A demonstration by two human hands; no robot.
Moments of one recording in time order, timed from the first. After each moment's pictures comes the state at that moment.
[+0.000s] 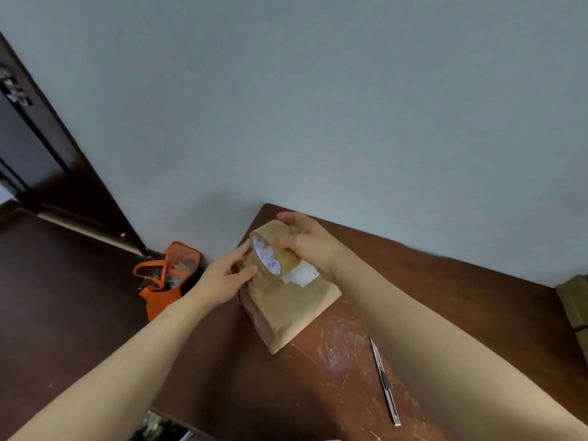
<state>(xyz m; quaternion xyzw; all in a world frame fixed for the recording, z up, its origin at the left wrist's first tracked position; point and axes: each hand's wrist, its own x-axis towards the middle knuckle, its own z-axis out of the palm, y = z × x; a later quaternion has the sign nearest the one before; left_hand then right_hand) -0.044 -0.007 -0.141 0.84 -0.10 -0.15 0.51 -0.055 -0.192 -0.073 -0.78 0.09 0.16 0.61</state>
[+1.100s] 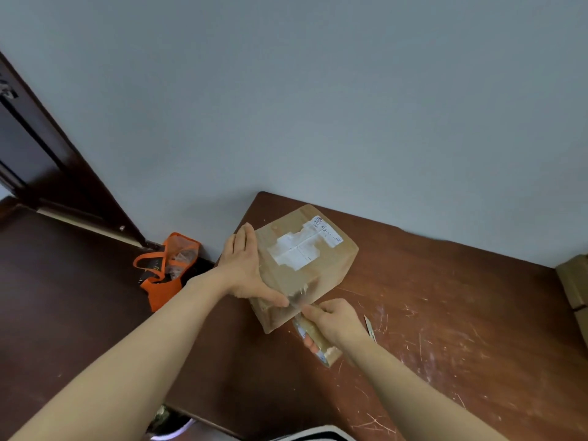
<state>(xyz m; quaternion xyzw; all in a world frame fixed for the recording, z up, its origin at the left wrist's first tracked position) -0.052 -0.053 -0.118 0.95 -0.15 -0.27 0.10 -0.164 -0.215 -0.142 -0.77 0.23 0.23 0.55</state>
